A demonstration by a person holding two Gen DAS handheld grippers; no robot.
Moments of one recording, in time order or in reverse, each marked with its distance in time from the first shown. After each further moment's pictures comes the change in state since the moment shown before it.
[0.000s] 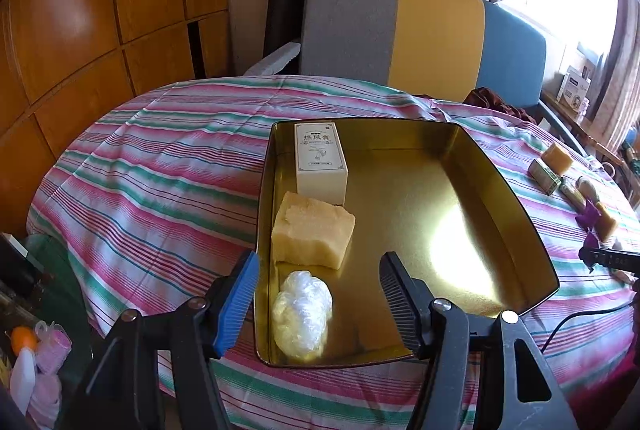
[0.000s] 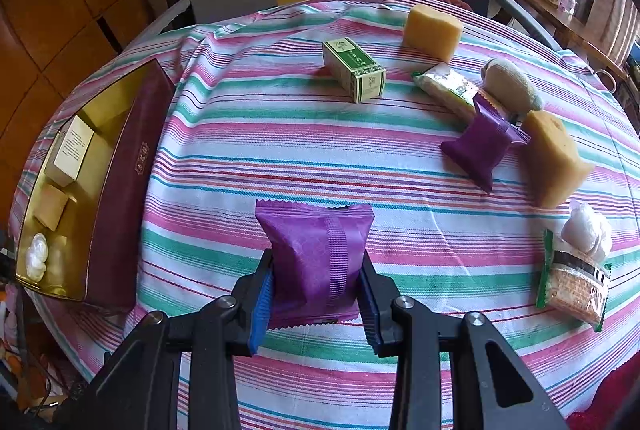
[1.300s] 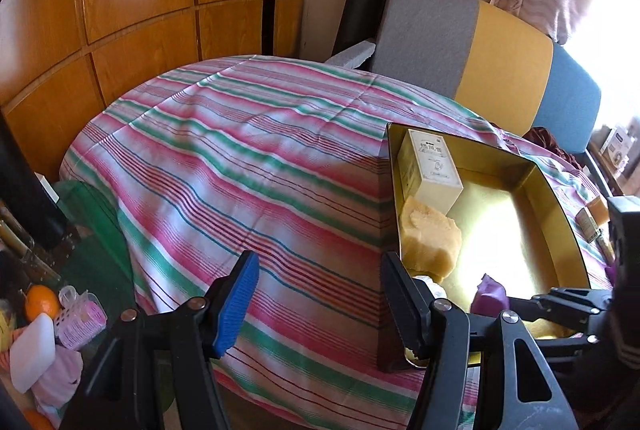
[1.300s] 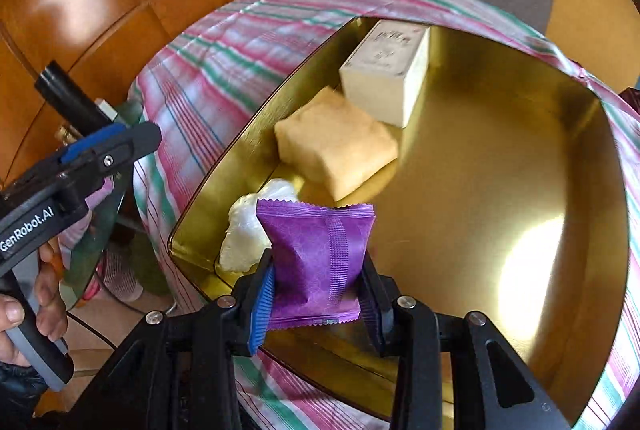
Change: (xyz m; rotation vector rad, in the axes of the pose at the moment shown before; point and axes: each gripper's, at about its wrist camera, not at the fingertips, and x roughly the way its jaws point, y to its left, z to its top) left arm 0.005 0.097 -0.010 -0.201 0.013 0.101; right arm 0.045 0.330 -0.024 -0.558 0.135 0.386
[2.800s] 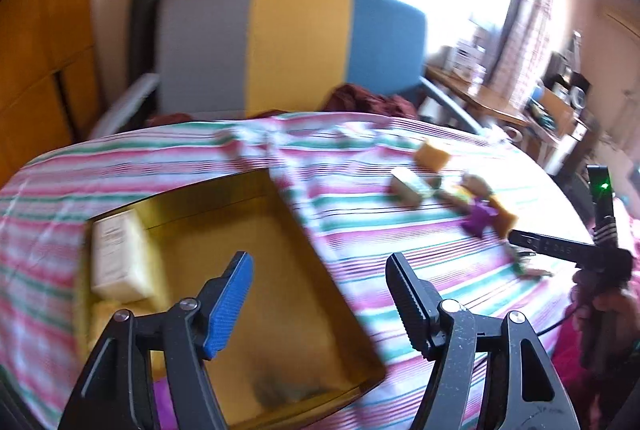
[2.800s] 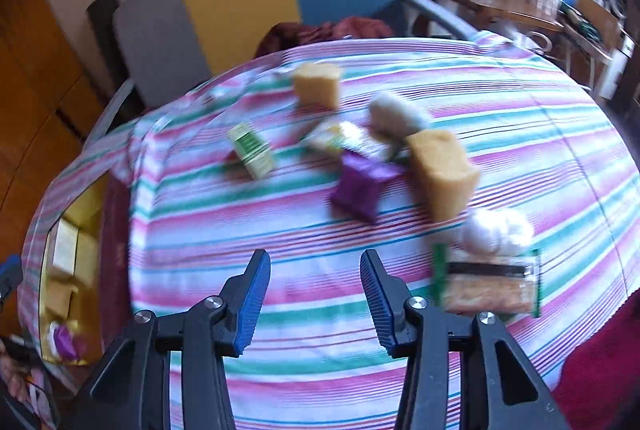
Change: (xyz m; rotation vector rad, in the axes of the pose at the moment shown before) left arm -0.021 -0.279 0.039 0.435 0.053 -0.485; right arm -0.247 -0.301 -0.190 0.848 -0.321 -0.519
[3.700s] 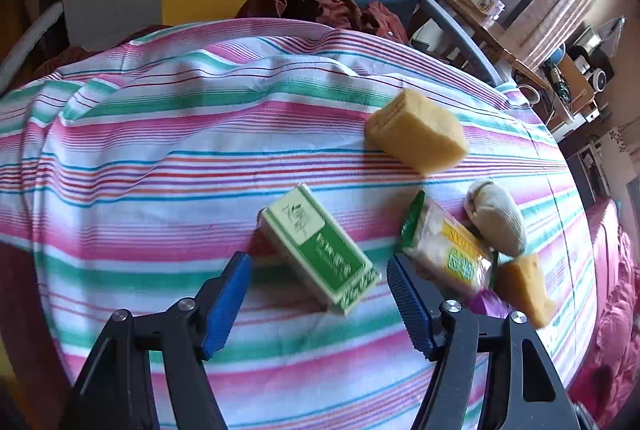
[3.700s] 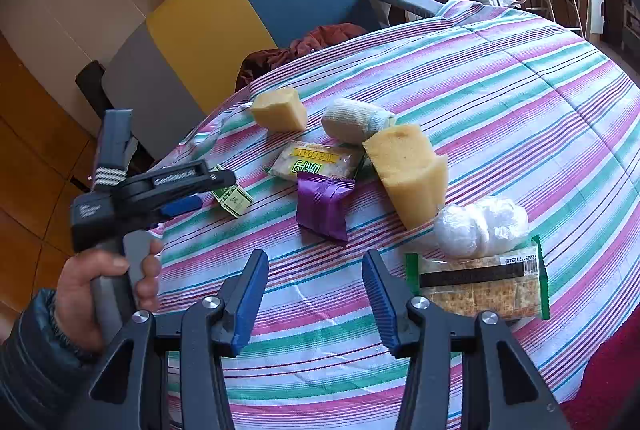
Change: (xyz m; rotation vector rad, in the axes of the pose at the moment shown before) left arm 0.272 -0.125 0.086 -0.097 0.350 -0.055; right arm 0.007 -0.046 0.001 0.180 -0.028 0.148
